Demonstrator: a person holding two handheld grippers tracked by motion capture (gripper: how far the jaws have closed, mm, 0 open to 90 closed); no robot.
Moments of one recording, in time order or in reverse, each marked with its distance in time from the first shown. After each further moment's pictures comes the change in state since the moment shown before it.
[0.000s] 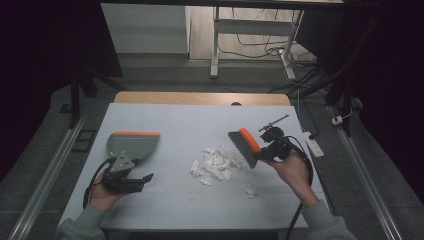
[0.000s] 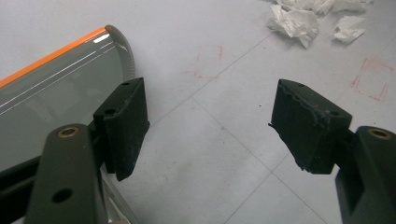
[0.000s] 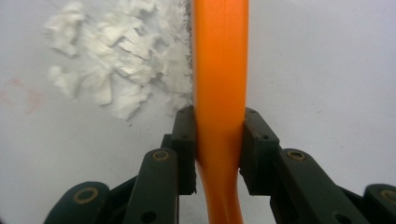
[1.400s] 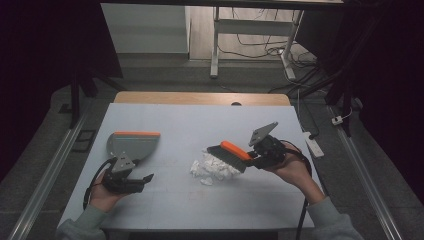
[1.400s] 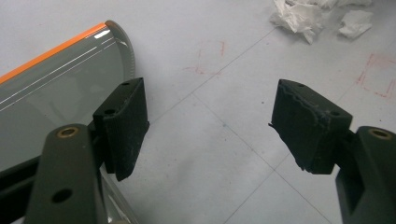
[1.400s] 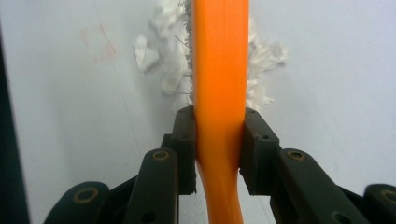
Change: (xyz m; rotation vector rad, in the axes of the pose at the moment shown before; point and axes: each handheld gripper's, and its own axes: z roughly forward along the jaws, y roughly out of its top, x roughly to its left) left arm -0.001 0.000 0.001 0.016 0.010 0.004; right arm 0.027 0.003 -0.002 -0.094 0.152 -0.513
